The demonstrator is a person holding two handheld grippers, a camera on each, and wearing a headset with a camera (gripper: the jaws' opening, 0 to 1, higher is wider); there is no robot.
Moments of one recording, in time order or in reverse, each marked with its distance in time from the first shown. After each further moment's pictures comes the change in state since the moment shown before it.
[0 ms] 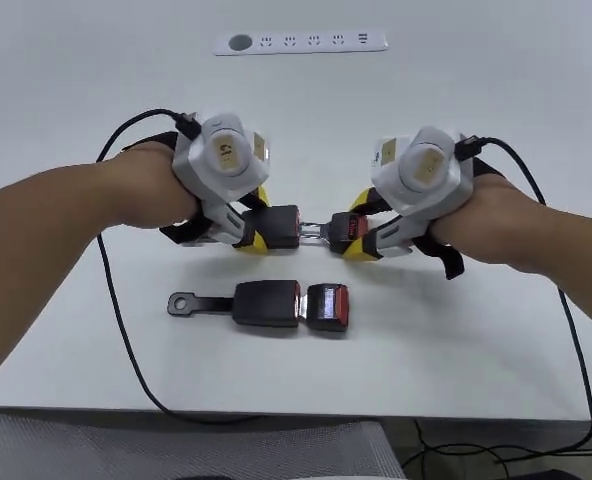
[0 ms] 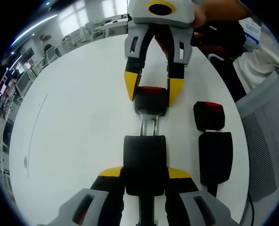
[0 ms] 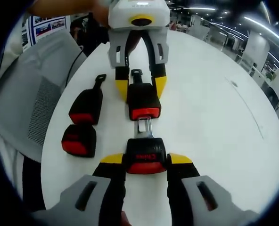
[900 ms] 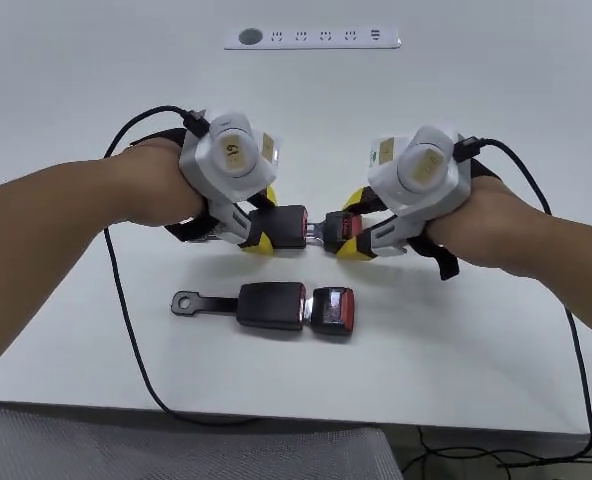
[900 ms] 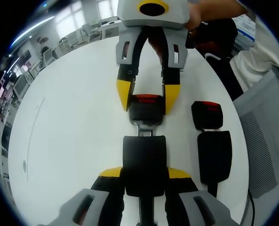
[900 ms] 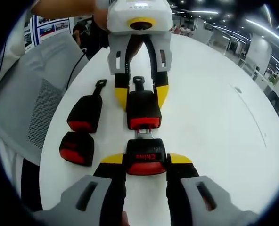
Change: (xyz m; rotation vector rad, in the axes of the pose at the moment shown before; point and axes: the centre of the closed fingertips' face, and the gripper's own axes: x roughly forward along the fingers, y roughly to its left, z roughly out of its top) left arm 0.001 0.000 -0.001 0.026 -0.009 -0.026; right arm 0.008 -0.001 0.013 -0.020 -0.046 0.034
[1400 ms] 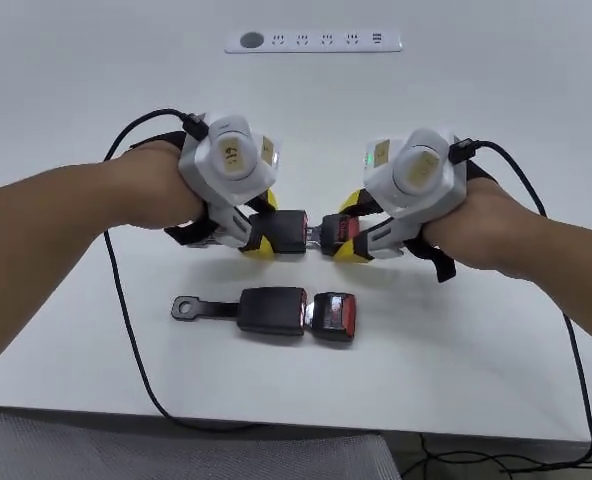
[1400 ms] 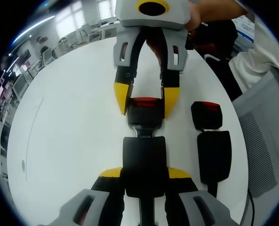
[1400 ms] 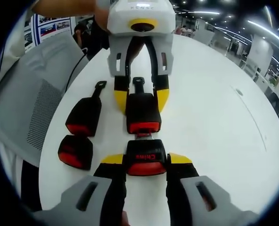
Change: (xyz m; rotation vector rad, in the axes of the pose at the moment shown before) left arm 0.000 0.000 0.001 -0.004 -0.005 -0.011; right arm 0.007 -0.003 0.005 -0.004 -0.010 0.001
